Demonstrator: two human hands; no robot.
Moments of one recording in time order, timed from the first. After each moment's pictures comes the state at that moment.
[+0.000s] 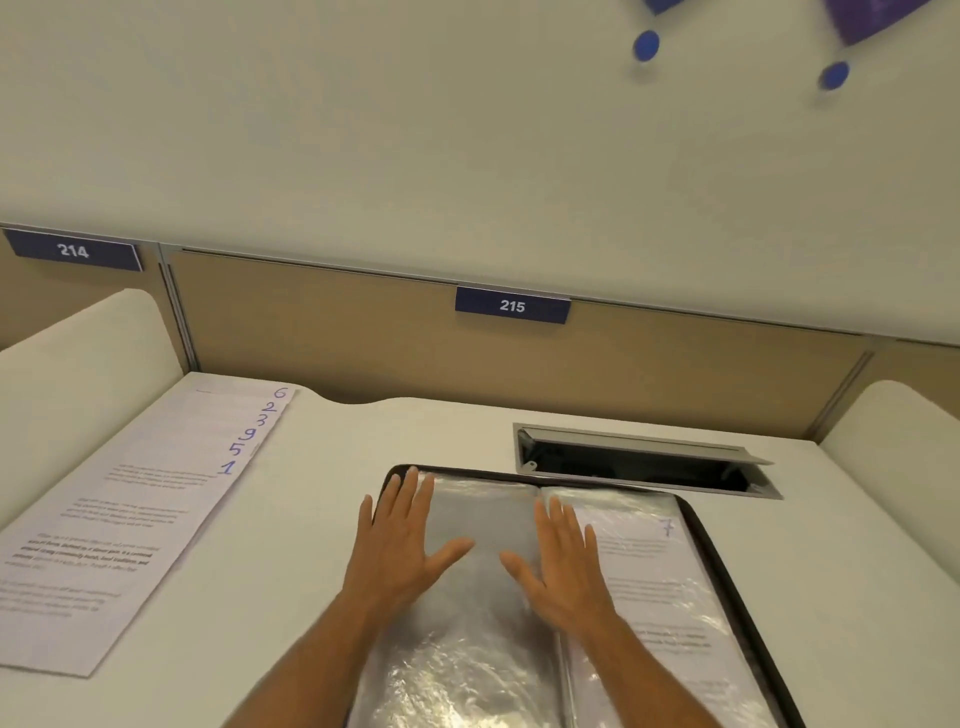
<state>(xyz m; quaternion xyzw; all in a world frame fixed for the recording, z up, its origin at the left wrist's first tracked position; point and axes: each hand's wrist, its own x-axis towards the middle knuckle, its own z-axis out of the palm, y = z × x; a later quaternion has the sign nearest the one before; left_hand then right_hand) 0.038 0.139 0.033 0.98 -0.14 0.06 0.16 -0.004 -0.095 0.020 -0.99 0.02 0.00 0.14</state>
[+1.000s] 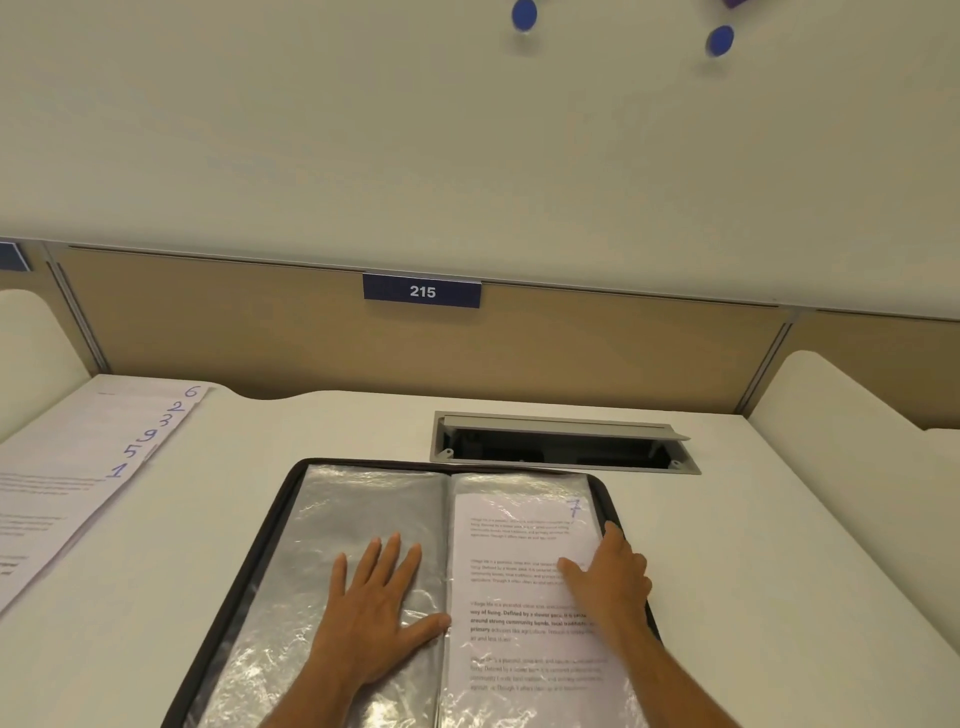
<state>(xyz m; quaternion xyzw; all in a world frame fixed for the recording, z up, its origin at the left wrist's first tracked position) -0.021 0.026 -0.028 0.97 -0.20 -0.07 0.09 -0.041 -0.273 0.008 -0.92 0.30 -0.02 0.23</state>
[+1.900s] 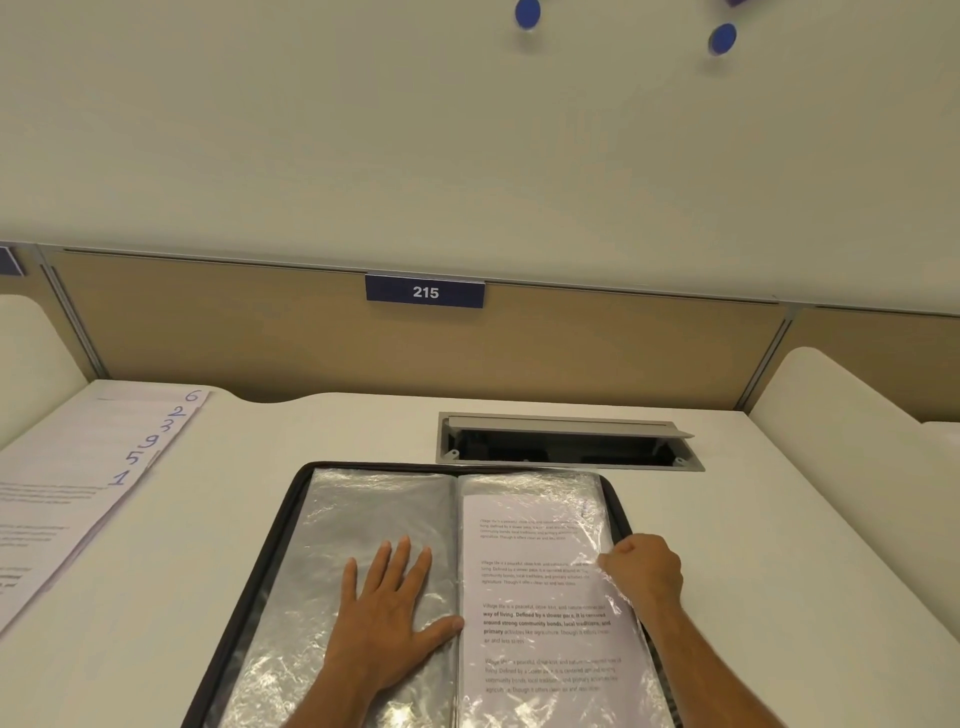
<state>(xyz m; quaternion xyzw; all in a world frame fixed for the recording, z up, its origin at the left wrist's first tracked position) -0.024 0.027 -0.020 0.98 -0.18 -0.08 0.09 -0.038 -0.298 0.025 -0.86 0.38 -0.04 0.32</state>
